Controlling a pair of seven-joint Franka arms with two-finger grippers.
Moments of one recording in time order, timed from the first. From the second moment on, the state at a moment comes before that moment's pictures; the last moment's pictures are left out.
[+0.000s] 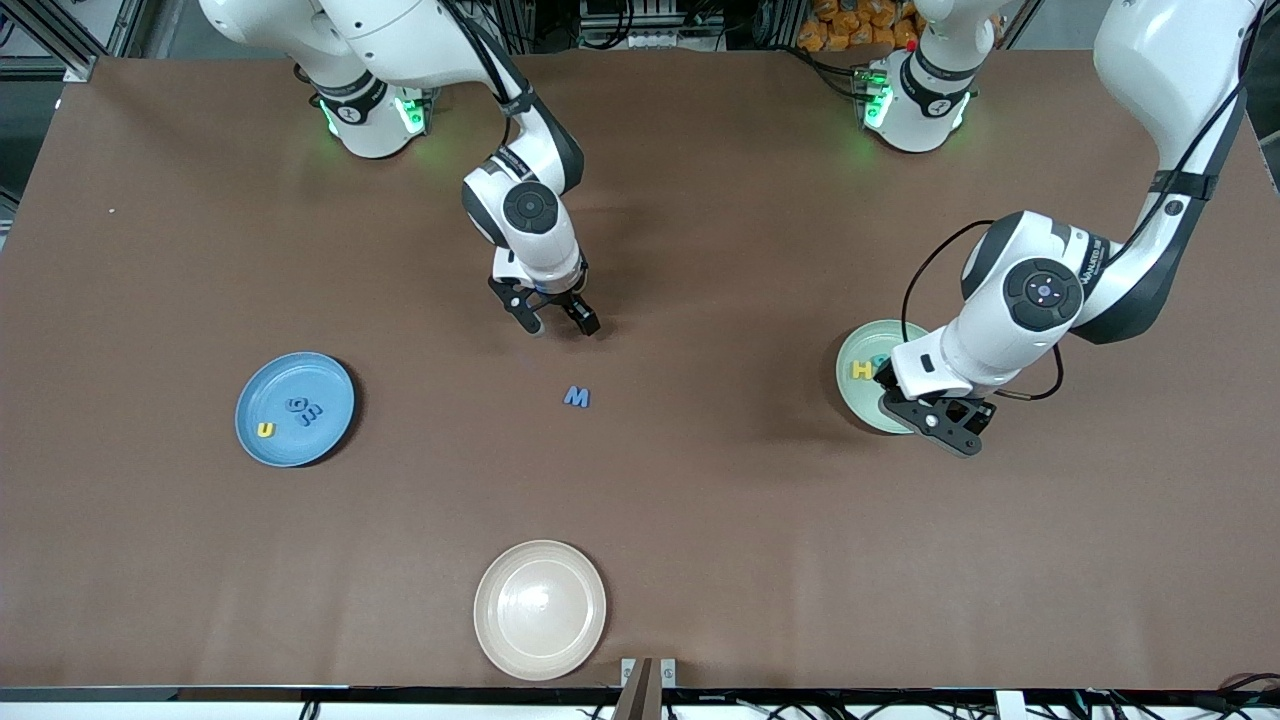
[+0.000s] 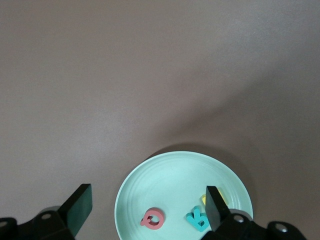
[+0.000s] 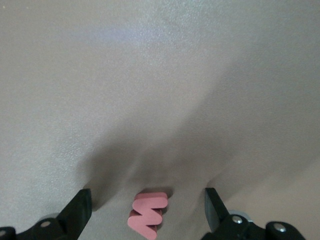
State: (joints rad) left arm 0.39 0.45 -0.69 -1.89 0.42 2.27 0.09; right arm 0.76 0.49 0.00 -2.15 0.05 2.64 1.60
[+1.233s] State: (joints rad) left arm 0.03 0.62 -0.67 -1.66 0.42 2.28 -0.44; right arm 0.70 0.42 0.02 -2.15 -0.04 2.61 1.55
